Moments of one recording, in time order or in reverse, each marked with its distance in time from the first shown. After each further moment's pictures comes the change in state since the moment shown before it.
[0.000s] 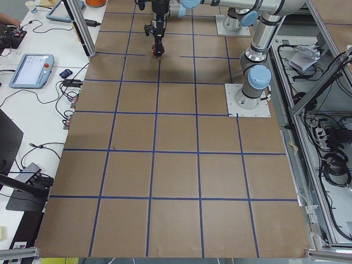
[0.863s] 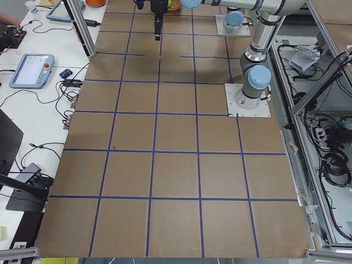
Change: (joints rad) left arm 0.014 -0.001 0.018 0.002 0.005 0.045; right arm -0.622 -0.270 -0.011 0.313 -0.230 -0.726
